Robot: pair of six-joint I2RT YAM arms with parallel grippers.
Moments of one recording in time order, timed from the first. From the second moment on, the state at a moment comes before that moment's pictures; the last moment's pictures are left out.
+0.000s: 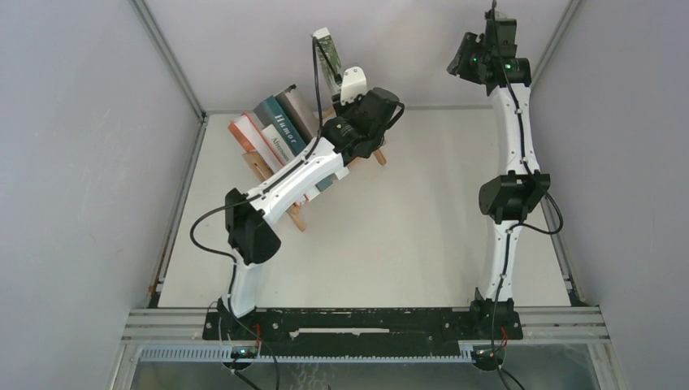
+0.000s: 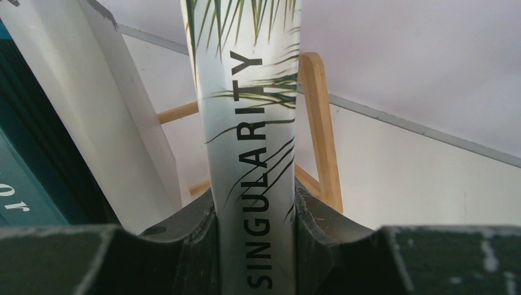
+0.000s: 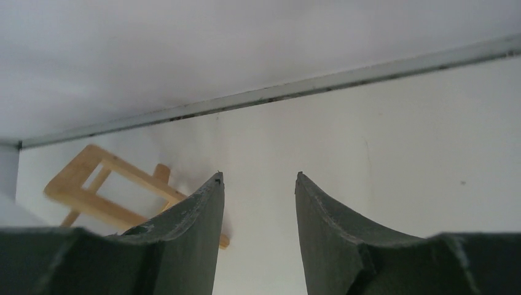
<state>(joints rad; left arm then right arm) -0.82 2.06 2.17 -0.67 -1.05 -0.63 0.00 2.28 2.66 -0.91 -0.09 0.37</state>
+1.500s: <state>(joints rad) -0.75 2.22 2.08 -0.69 -1.10 -0.84 0.15 1.53 1.24 -0.05 -0.21 0.17</state>
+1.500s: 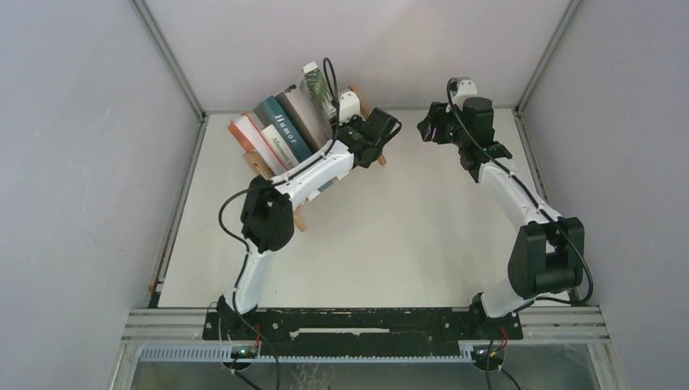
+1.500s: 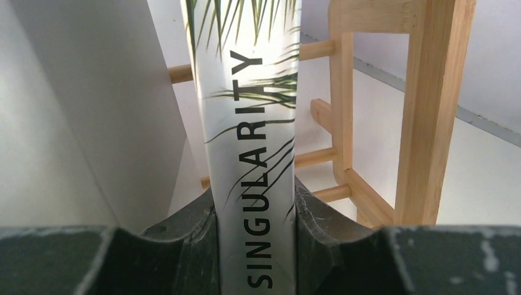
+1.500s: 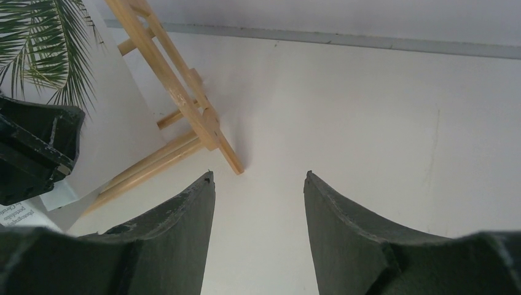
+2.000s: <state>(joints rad) -0.77 2.24 2.08 -0.69 -1.19 -0.91 0.14 1.53 1.17 0.00 -0.25 0.20</state>
